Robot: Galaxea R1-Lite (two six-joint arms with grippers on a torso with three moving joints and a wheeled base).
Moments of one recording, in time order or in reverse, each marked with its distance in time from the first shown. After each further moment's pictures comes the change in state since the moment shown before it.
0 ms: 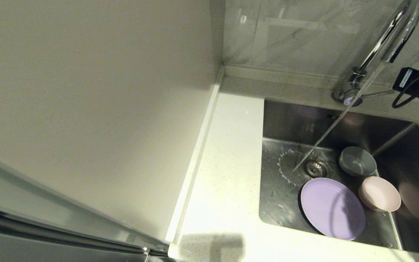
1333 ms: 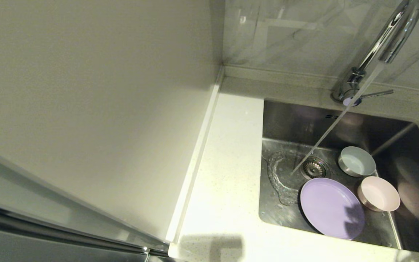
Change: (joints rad) left arm 0.000 0.000 0.000 0.000 0.000 0.000; right arm 0.077 -1.073 0.794 0.357 -0.249 -0.232
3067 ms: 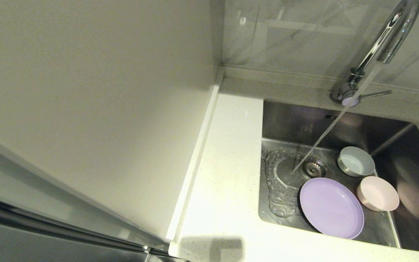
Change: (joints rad) left arm 0.000 0.000 0.000 0.000 0.000 0.000; right arm 0.200 -0.788 0.694 -0.150 0.095 0.070
